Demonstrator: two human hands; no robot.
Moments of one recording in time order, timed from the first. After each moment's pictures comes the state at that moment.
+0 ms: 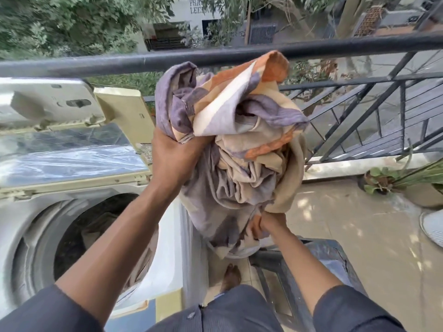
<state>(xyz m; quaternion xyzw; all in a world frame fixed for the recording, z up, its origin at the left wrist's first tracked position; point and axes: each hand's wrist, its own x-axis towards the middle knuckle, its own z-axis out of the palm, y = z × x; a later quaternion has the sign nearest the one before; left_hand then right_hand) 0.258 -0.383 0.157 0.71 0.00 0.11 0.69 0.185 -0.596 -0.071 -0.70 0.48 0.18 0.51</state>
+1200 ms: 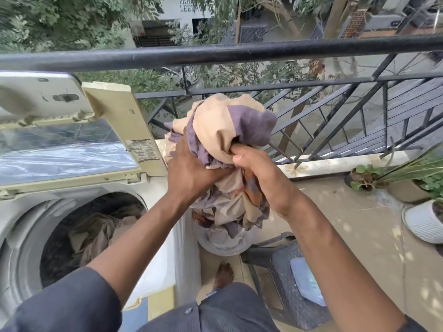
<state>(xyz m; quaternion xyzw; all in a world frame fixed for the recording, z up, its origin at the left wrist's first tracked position) 0.251 -0.399 0.097 0.91 -0.05 0.05 0.42 0.199 -0.571 0.151 -0.75 0.01 0.14 0.64</state>
